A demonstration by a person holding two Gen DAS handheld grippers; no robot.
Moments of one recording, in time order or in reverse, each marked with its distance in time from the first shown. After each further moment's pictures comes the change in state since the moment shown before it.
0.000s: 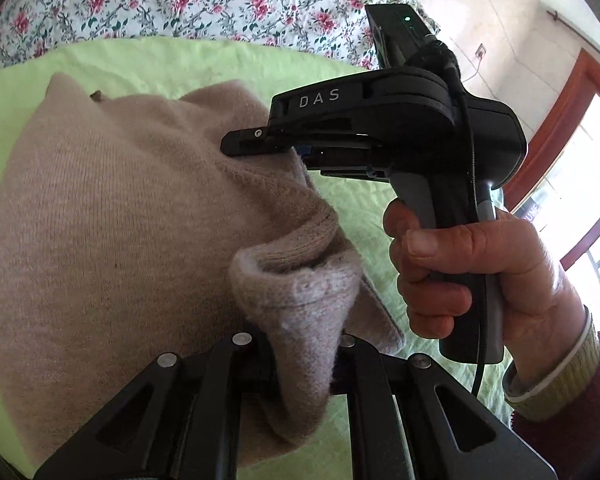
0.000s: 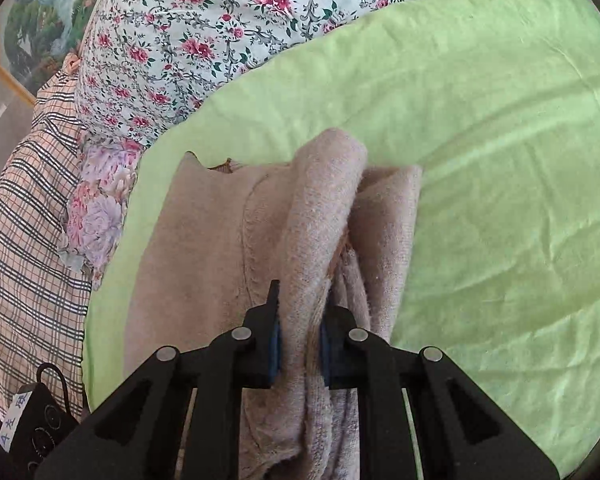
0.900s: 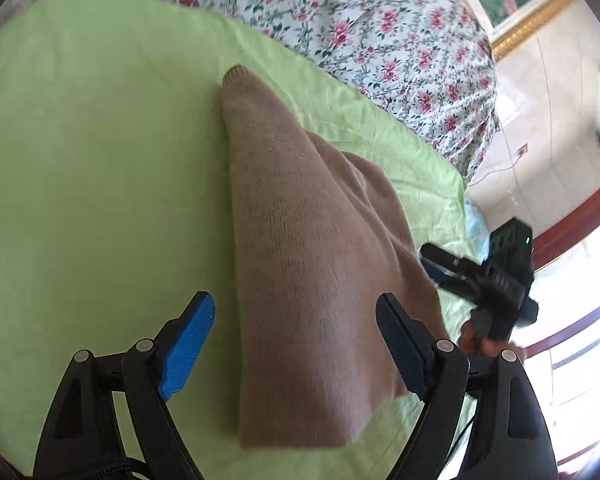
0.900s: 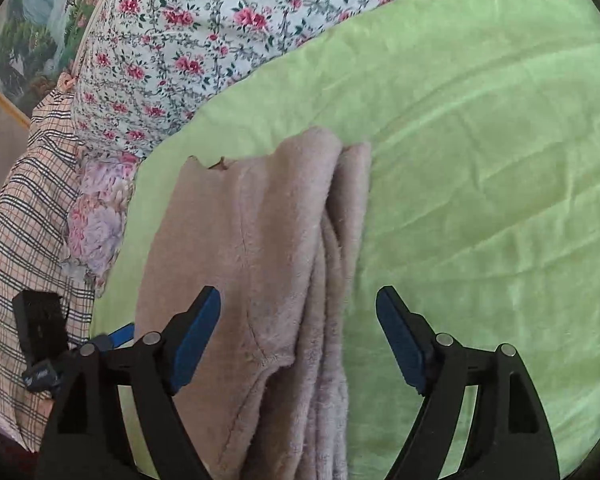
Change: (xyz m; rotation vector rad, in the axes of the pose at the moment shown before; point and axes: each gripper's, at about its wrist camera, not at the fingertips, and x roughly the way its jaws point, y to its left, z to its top) left arm -0.085 0.160 0.023 -0.372 -0.017 -0.061; right arm -0.039 -0.008 -0.034 0.086 -0.012 -0.015
